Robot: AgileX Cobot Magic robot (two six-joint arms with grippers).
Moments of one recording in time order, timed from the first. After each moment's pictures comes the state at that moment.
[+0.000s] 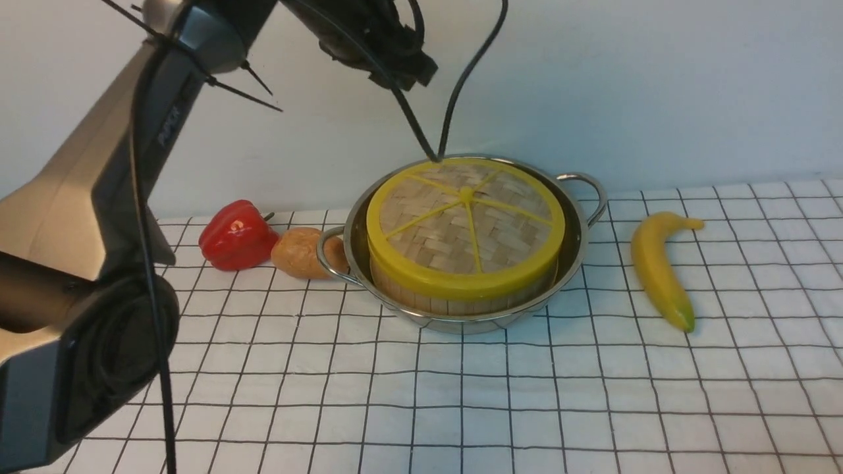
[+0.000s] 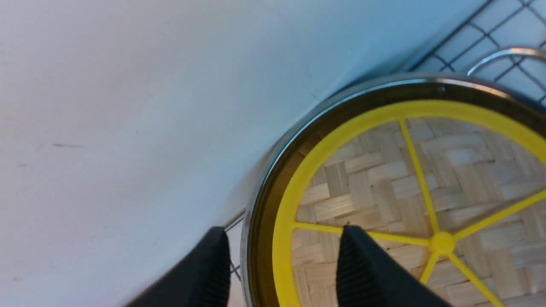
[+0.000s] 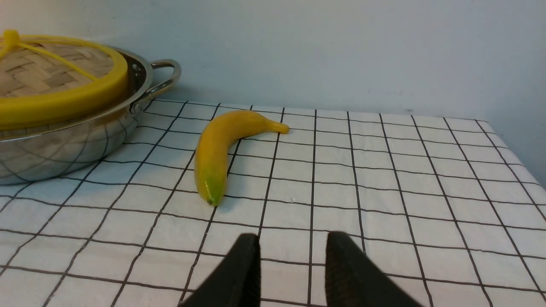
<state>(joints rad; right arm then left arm) -0.04 0.06 0.01 0.21 0.31 -0.17 -0.36 2.26 -2.56 -0.01 1.21 0.29</state>
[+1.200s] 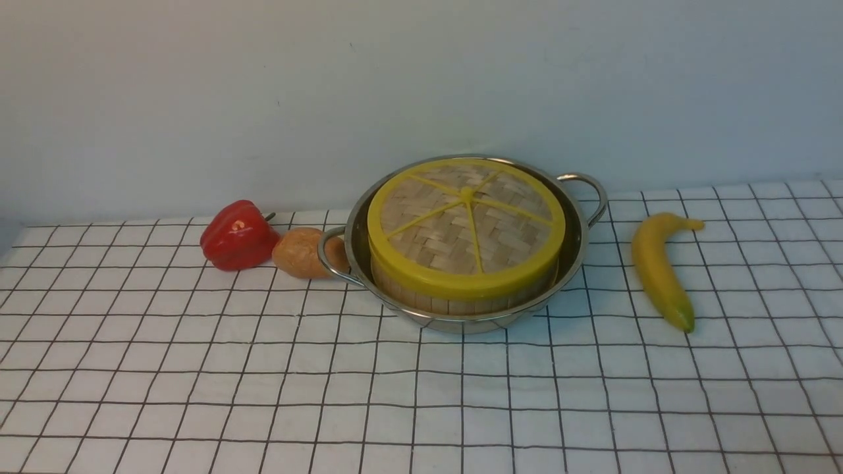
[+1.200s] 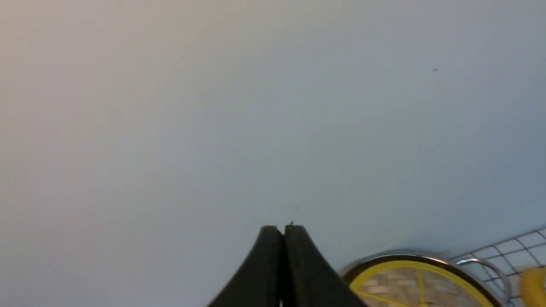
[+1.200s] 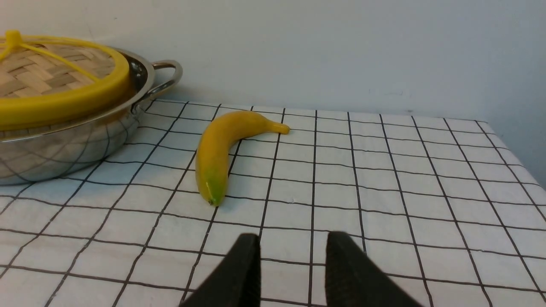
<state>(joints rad) -0.04 0.06 0.01 0.21 0.31 -0.17 -0.26 1.22 -1.82 0.14 0.94 0.03</state>
